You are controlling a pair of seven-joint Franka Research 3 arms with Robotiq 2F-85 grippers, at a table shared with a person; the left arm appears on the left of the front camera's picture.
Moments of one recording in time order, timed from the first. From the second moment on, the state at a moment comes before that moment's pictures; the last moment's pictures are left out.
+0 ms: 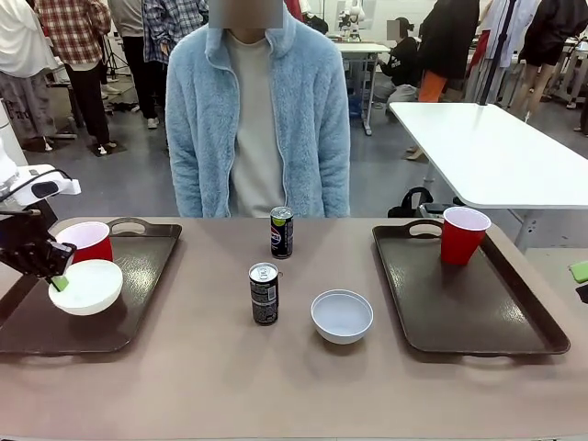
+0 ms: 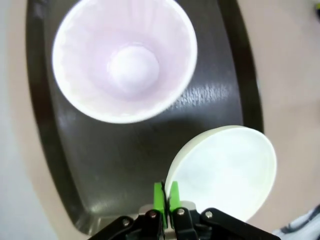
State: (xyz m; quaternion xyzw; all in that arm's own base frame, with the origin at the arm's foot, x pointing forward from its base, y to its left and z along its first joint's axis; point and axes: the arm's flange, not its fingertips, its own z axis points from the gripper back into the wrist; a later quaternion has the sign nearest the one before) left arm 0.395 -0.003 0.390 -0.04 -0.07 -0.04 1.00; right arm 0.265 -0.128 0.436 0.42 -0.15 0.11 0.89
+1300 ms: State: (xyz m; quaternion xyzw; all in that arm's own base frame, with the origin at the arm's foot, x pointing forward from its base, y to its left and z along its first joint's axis) left arm 0.381 -0.012 0.428 -0.06 -0.04 -0.06 1.00; right arm 0.265 -0.128 0.436 0.42 -0.15 0.11 0.89
